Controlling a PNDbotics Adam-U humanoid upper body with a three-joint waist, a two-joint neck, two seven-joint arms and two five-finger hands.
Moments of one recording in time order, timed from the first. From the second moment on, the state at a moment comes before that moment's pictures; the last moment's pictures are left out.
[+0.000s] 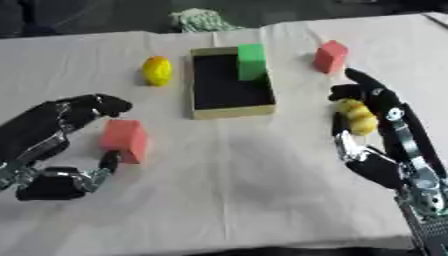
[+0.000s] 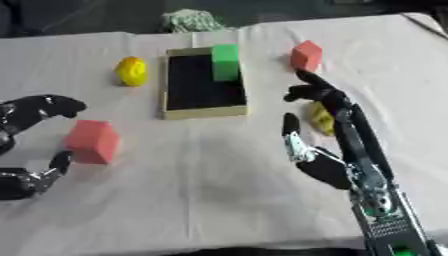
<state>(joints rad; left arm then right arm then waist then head) -0.34 0.84 -0.28 -1.98 -0.58 -0.21 -0.44 -0.03 -0.25 0.09 -1.98 0.39 -0.36 0.01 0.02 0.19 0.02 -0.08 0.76</state>
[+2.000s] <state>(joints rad) -0.66 0.71 -0.44 -1.49 -0.85 -0.23 -0.65 -0.04 -0.24 0.11 -1.98 0.38 -0.37 0.03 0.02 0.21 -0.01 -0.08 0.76</state>
